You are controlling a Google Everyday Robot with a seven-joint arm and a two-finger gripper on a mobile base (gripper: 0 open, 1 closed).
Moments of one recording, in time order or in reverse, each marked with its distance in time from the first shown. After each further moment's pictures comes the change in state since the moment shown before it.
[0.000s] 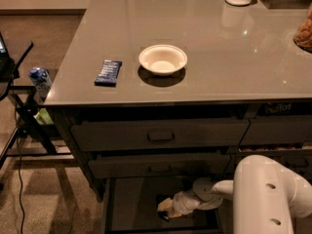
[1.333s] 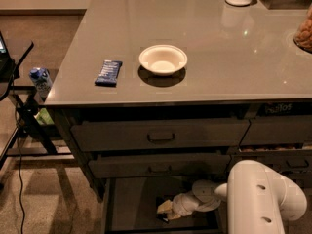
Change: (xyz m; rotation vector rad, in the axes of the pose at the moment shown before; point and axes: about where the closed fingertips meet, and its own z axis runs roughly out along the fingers) arm -0.006 -0.018 0.027 -0.014 0.026 0.010
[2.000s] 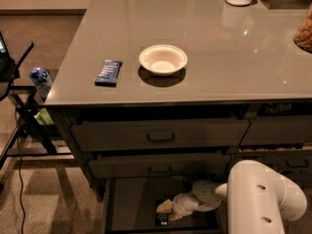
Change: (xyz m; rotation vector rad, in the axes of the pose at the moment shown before) arm 0.000 0.000 0.000 0.000 0.000 0.000
